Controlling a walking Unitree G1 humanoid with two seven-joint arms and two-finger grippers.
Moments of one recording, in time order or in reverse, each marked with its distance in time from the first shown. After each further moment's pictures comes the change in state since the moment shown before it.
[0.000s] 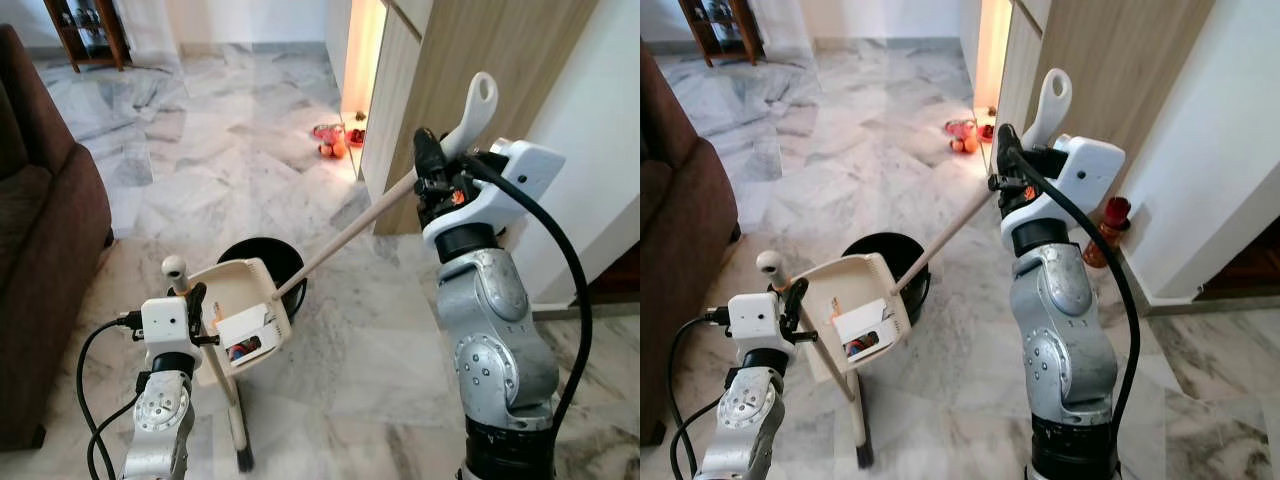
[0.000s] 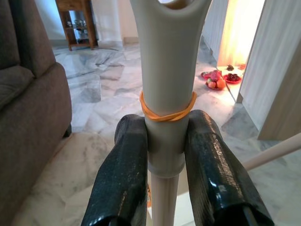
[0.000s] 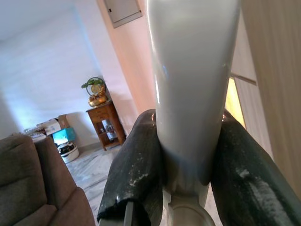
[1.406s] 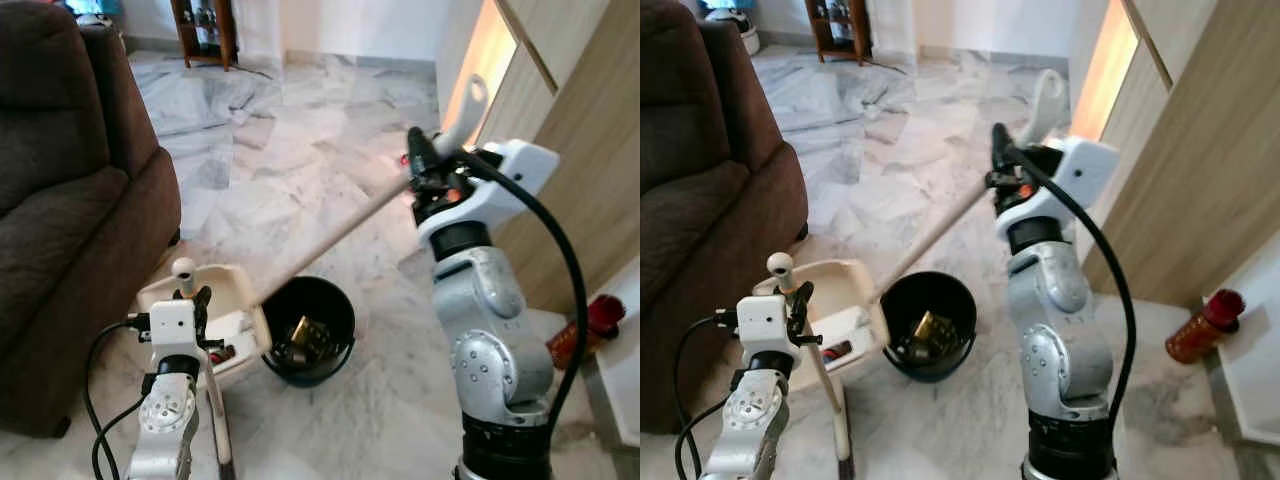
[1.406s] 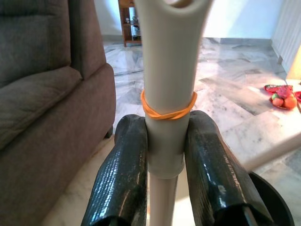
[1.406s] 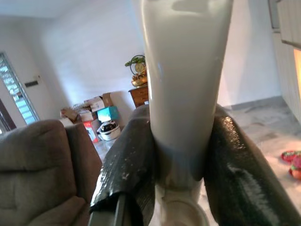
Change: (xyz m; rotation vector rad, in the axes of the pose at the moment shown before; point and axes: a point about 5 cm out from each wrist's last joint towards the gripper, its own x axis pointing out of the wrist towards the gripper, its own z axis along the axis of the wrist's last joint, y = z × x) left arm -0.001 -0.004 -0.001 0.027 0.003 -0.006; right arm 0.003 -0.002 0.001 0.006 -0.003 -0.015
